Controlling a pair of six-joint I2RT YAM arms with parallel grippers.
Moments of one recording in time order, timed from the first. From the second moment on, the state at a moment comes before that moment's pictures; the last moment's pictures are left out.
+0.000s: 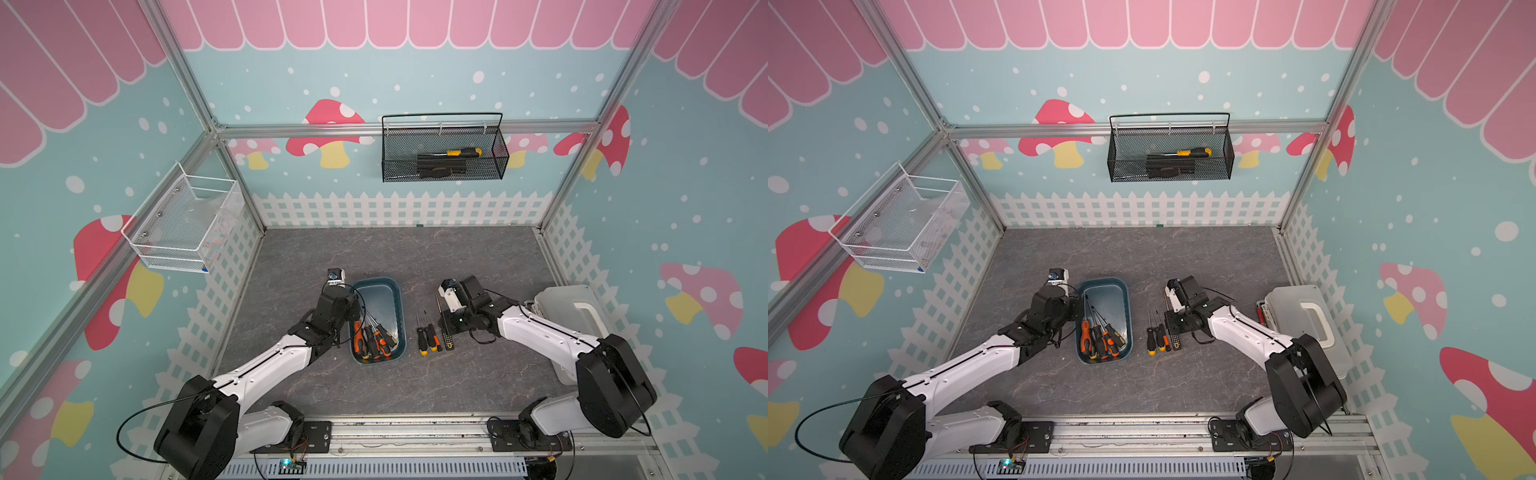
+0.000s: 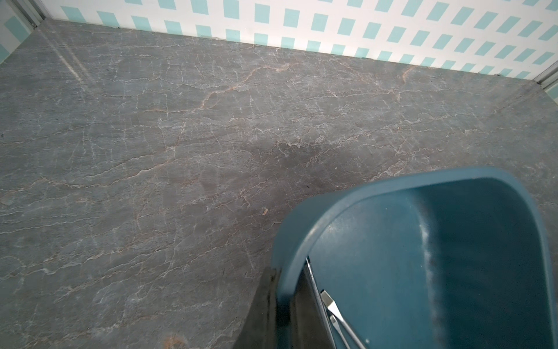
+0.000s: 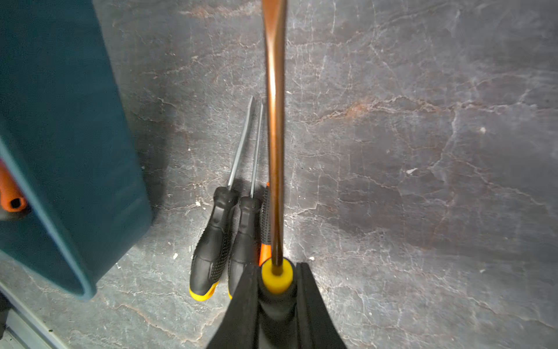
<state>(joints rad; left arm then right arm) -0.48 1.21 0.61 0.02 -0.28 -0.35 0.54 1.47 0.86 -0.47 -0.16 0.26</state>
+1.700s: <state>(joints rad) -0.48 1.21 0.61 0.02 -0.28 -0.35 0.39 1.67 0.81 -0.22 -0.43 0.36</state>
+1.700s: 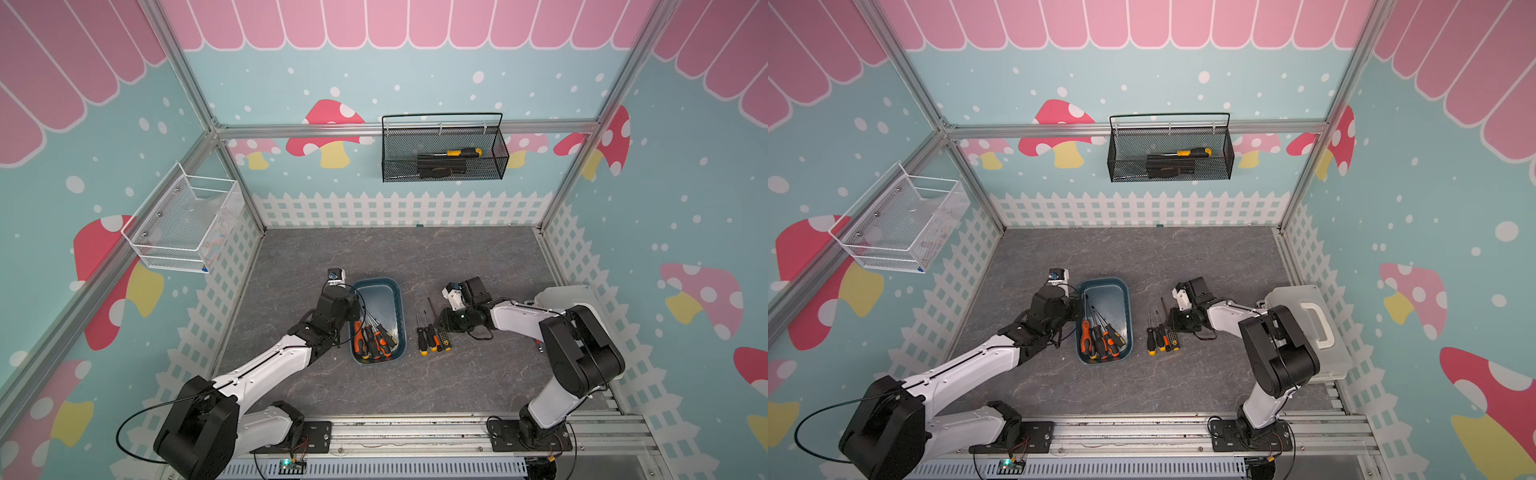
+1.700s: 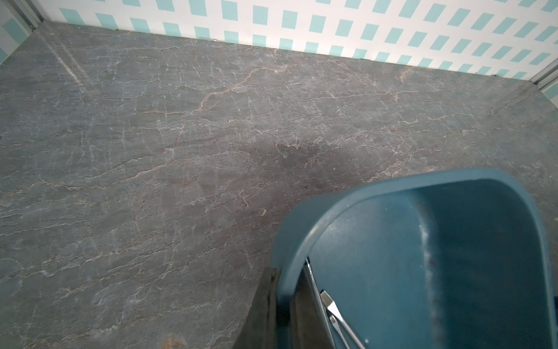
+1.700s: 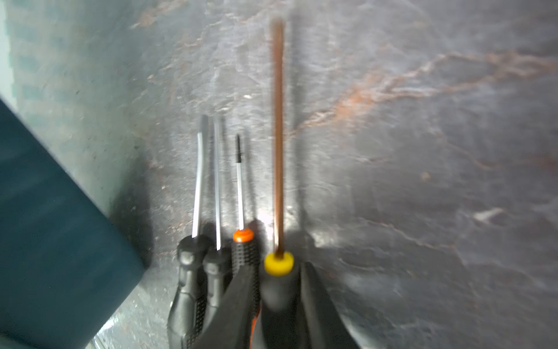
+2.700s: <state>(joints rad) -0.48 1.21 0.61 0.02 -0.27 -0.35 0.77 1.34 1.12 -0.56 -0.04 0.31</state>
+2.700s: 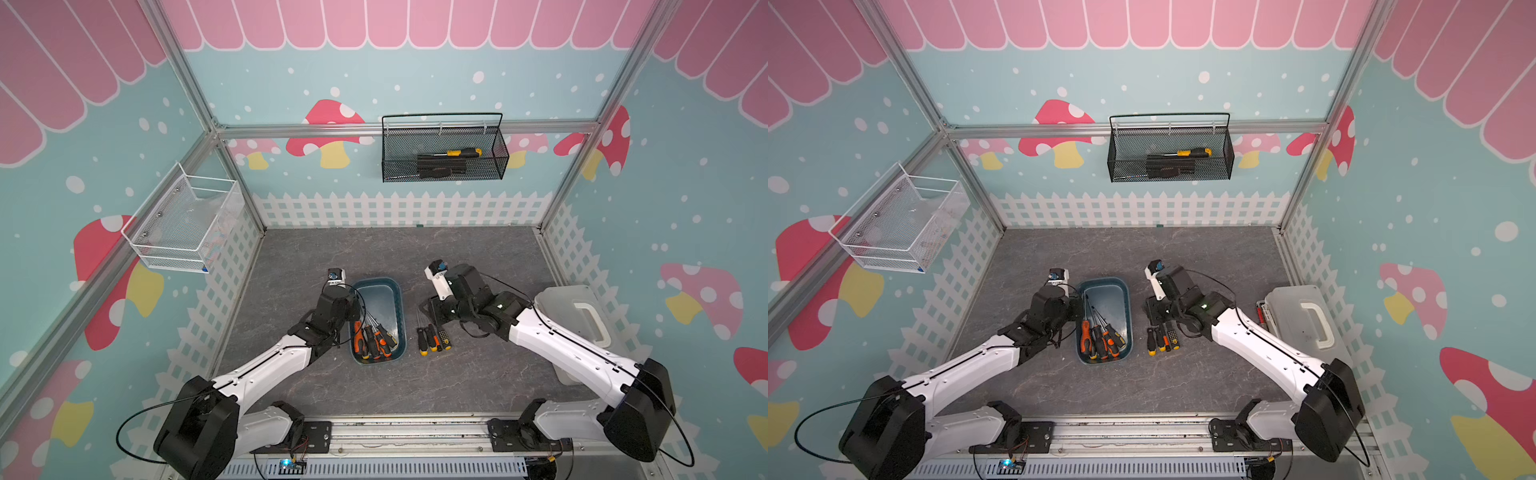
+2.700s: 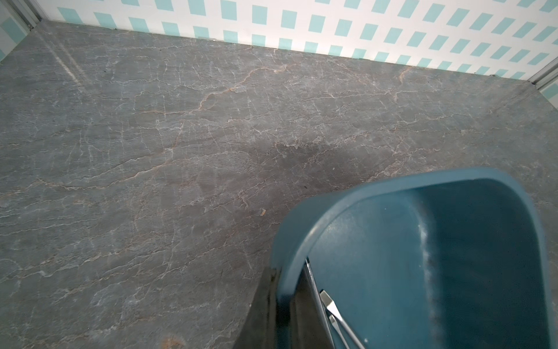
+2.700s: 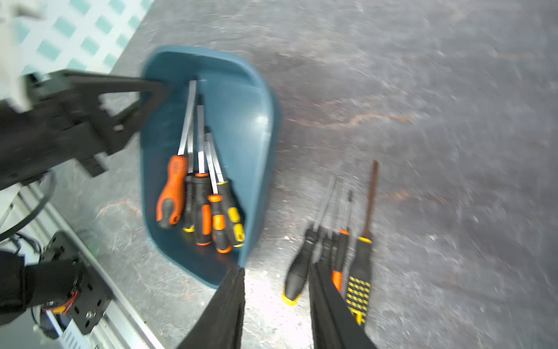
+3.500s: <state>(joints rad) -0.49 1.21 0.61 0.02 -0.26 -0.35 0.94 1.76 1.31 -0.53 0.02 0.18</state>
